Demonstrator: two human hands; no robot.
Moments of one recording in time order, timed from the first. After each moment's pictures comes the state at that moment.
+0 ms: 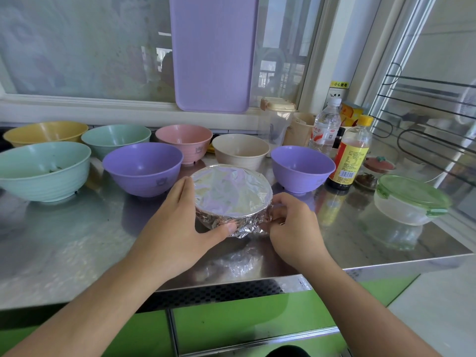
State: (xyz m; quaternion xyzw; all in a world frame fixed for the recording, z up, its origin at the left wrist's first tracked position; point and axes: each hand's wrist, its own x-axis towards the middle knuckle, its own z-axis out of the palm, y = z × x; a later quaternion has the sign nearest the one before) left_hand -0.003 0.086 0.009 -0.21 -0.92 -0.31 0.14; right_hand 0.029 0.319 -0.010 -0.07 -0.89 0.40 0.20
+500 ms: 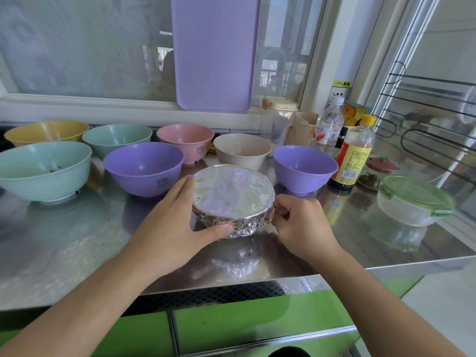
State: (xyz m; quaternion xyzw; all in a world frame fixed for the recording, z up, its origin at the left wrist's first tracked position) left_hand -0.011 0.076 0.012 -0.25 -0.90 -0.34 0.12; right_hand 0.020 0.339 -0.006 0.08 -0.92 0.27 0.28
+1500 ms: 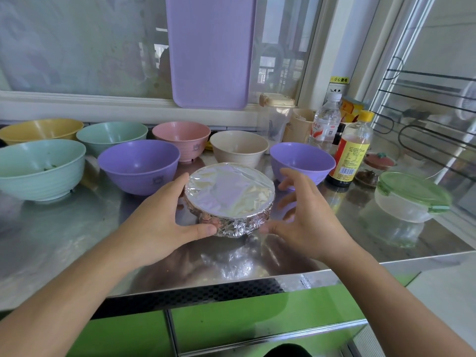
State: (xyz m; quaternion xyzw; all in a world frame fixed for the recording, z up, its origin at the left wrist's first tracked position) left_hand -0.026 0.064 0.012 -0.29 -0.86 -0.41 0.05; right_hand 0.032 0.353 0.010 0.04 -0.93 0.32 0.18
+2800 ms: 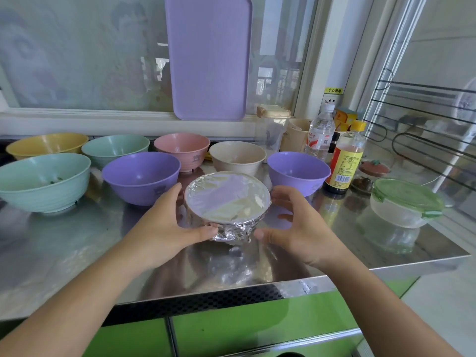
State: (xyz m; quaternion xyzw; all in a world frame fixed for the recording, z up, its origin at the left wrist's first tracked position) left_hand -0.033 0.064 0.008 -0.19 -0.84 -0.50 -0.02; right_hand 0.037 0.345 0.008 0.01 -0.88 0.46 0.13
